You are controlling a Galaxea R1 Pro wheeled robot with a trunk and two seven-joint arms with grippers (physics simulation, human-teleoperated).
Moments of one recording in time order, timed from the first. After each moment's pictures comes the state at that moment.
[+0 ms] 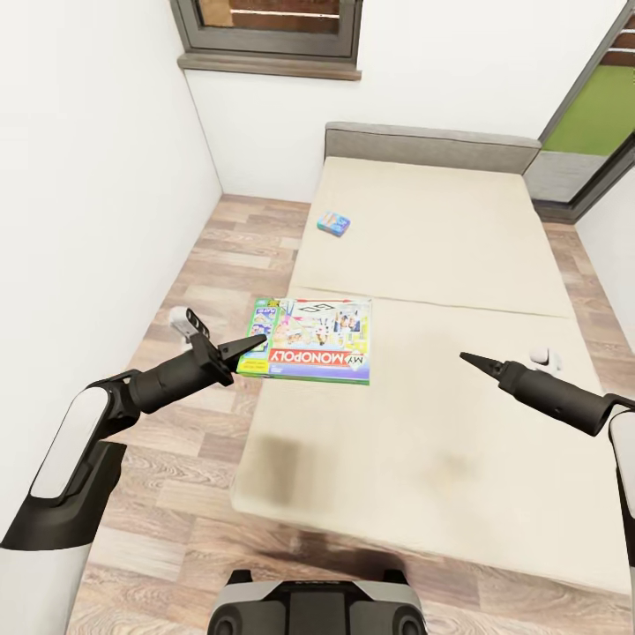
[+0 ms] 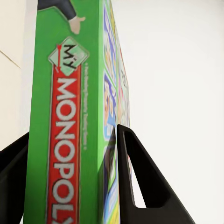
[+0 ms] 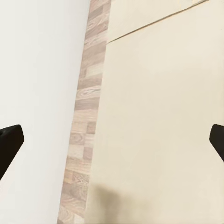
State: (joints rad) left arm -0.65 0.18 -0.05 -1.61 1.69 1.03 -0.10; right arm -0.56 -0.29 -0.36 -1.61 -0.70 1.04 0.45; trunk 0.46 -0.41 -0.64
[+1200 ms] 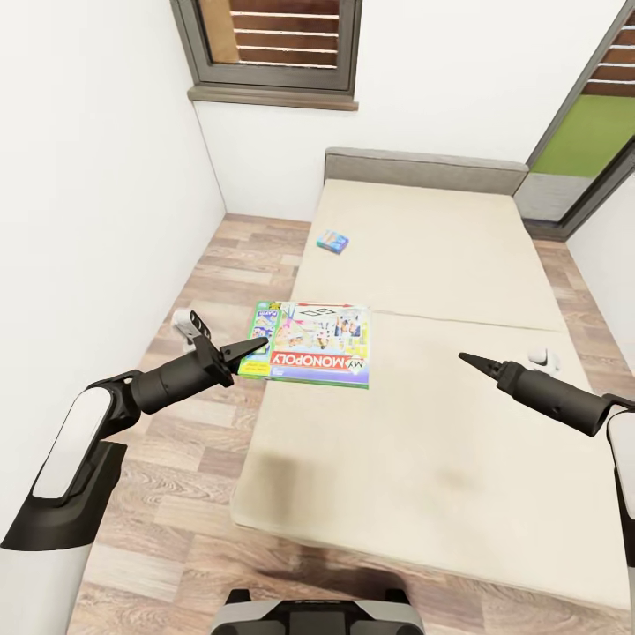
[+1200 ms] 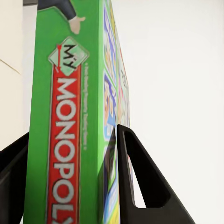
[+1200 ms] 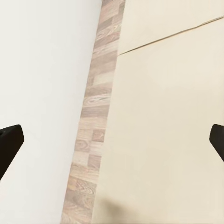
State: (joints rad) left arm -0.65 0.18 -0.05 -1.61 1.64 1.04 -0.11; right arm -0.56 -0.28 -0.36 -1.61 -0.70 1.04 0.45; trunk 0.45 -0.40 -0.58
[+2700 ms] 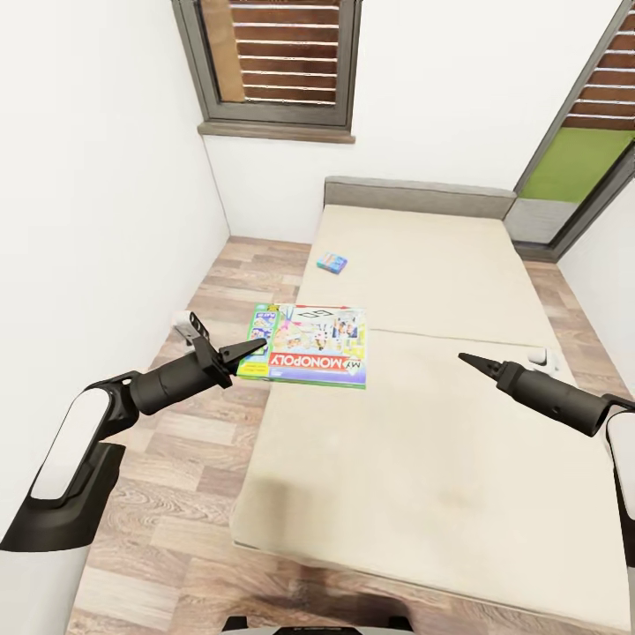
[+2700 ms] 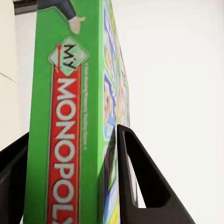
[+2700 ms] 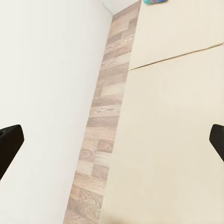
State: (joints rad) left arm -0.64 0.18 -0.05 -1.61 1.64 1.04 -0.10; right arm -0.56 -0.28 -0.36 -1.61 -0.70 1.04 0.45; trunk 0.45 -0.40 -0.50
